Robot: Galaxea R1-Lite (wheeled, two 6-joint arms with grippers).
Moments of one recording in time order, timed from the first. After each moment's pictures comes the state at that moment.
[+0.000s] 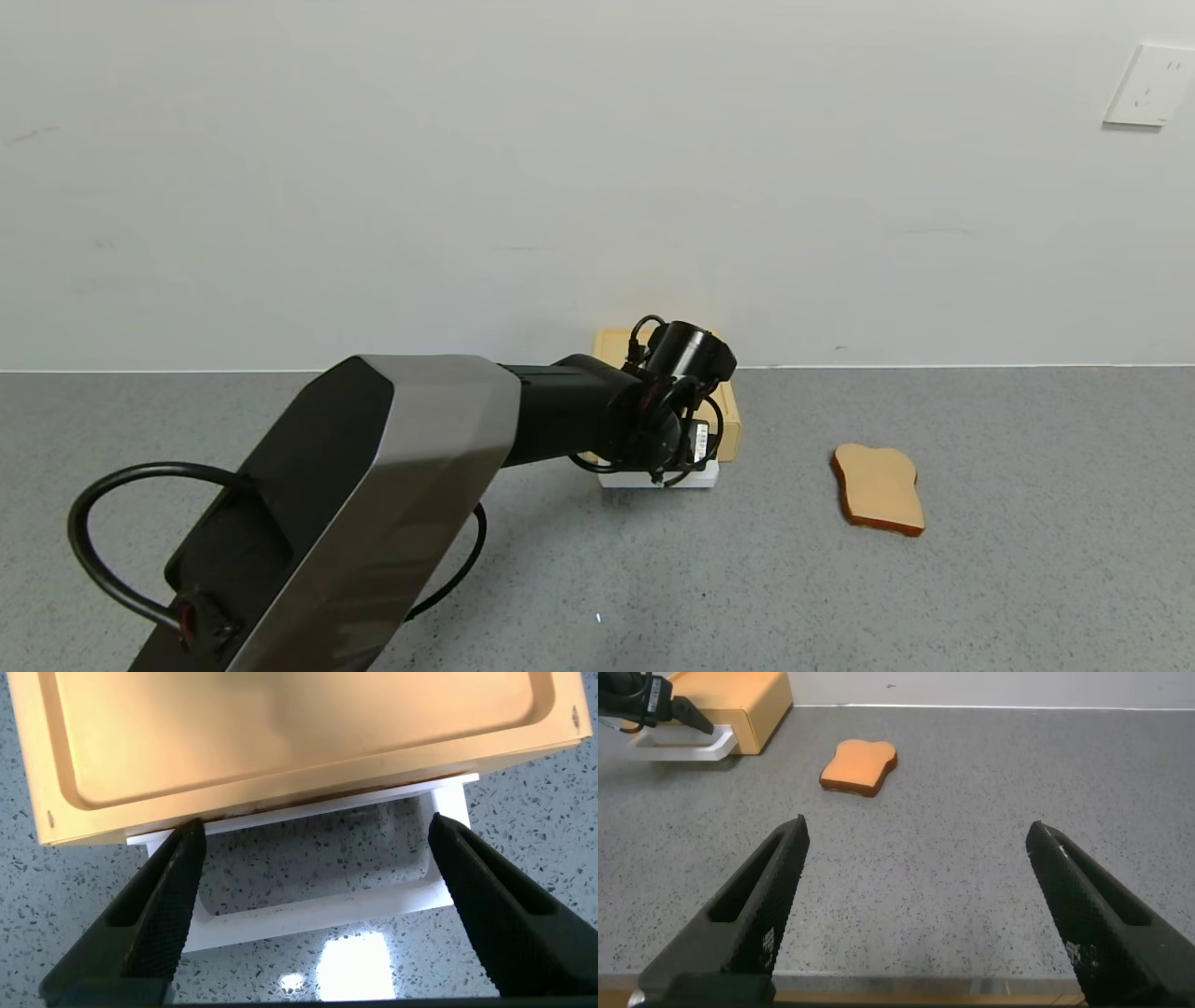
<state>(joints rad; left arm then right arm) -0.70 2.47 -1.99 0.35 0.38 -0.39 0.00 0.00 0.00 0.00 0.00 0.03</state>
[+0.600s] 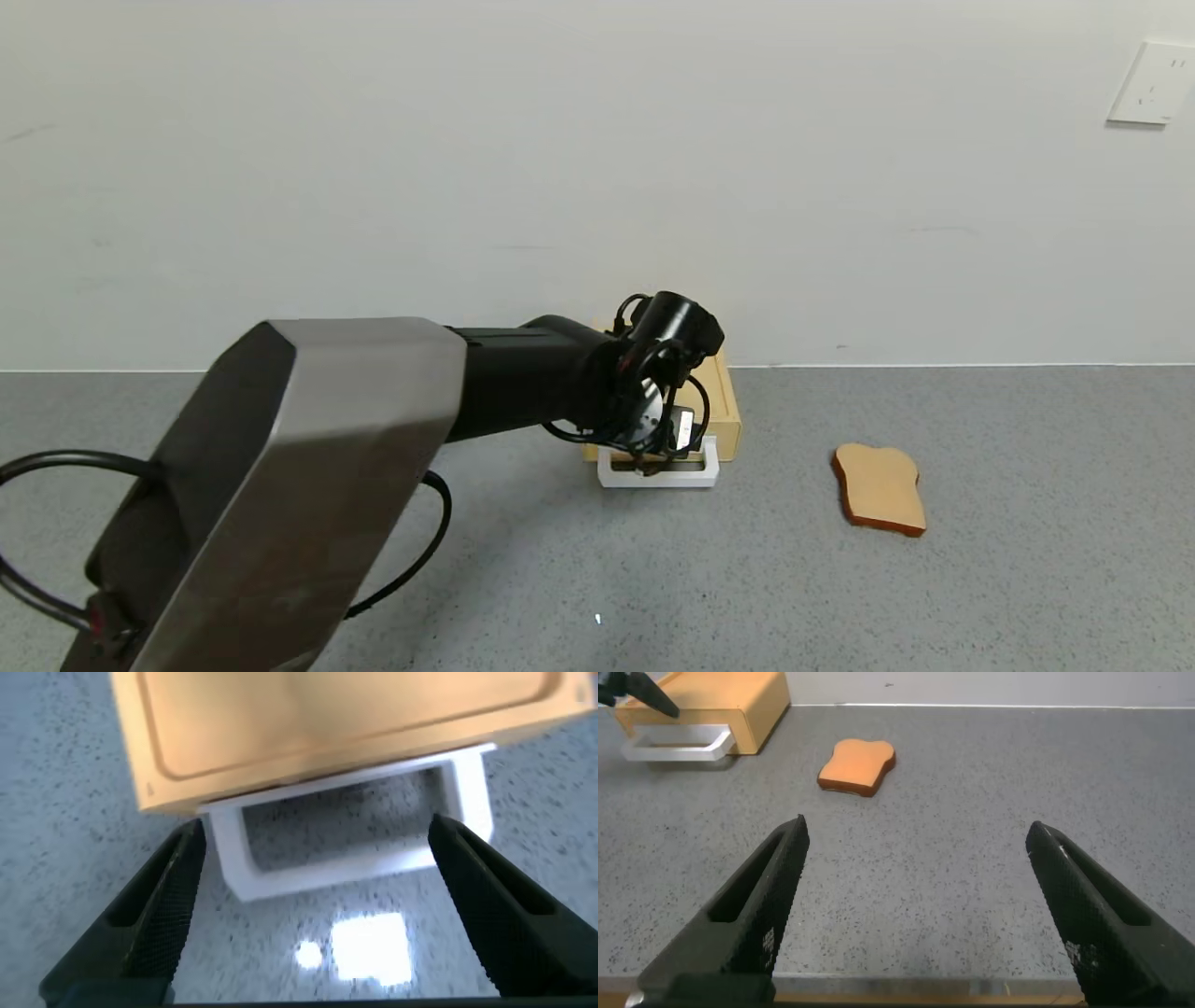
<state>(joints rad) -0.70 2.35 -1.99 0.51 0.39 -0.35 0.00 0.00 0.00 0.00 0.00 0.03</state>
